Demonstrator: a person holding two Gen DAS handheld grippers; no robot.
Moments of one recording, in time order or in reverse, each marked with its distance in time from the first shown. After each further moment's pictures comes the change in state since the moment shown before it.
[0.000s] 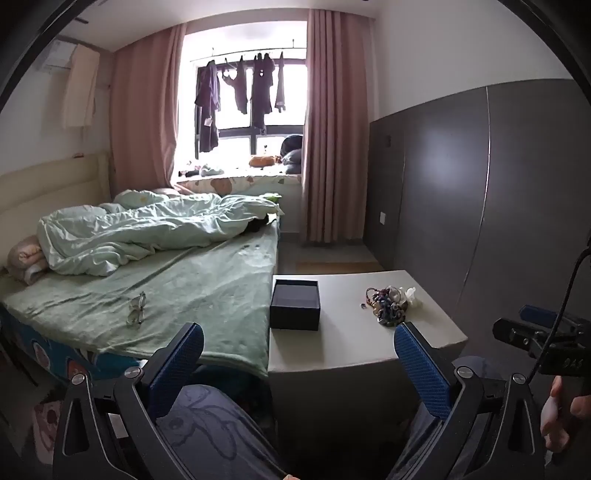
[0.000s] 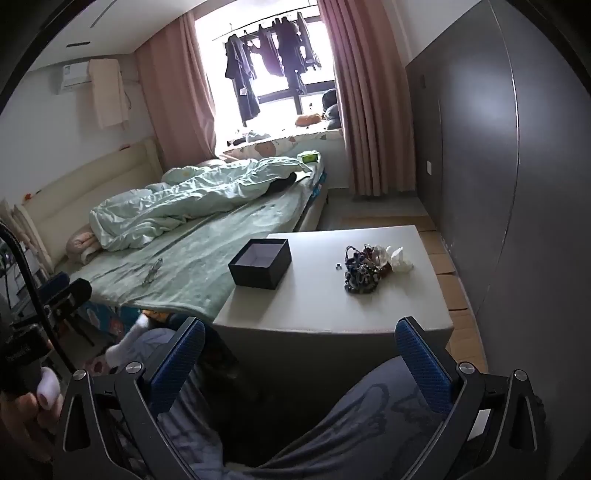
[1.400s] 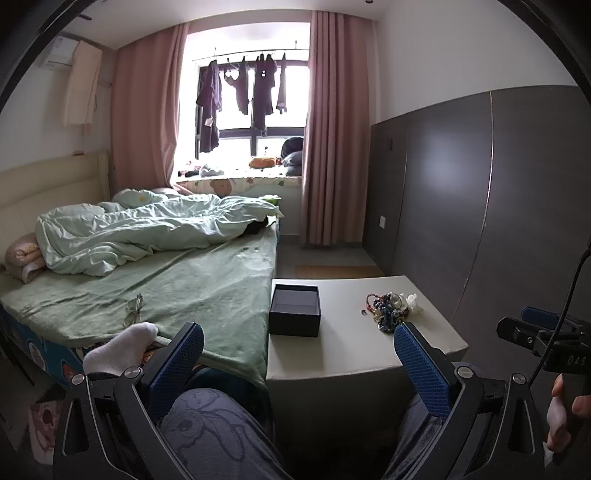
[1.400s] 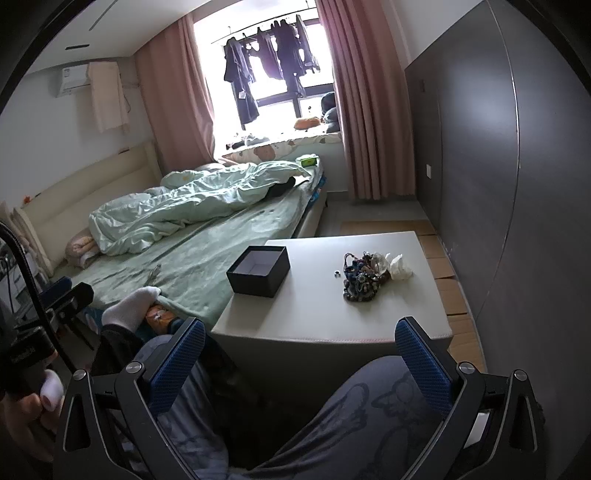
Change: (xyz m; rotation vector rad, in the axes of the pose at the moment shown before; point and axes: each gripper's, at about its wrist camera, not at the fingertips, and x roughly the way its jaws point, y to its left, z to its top) left arm 0.000 0.008 0.009 -0.020 -0.002 -0.020; right arm 0.002 -0.004 0.005 0.002 -0.008 -0.005
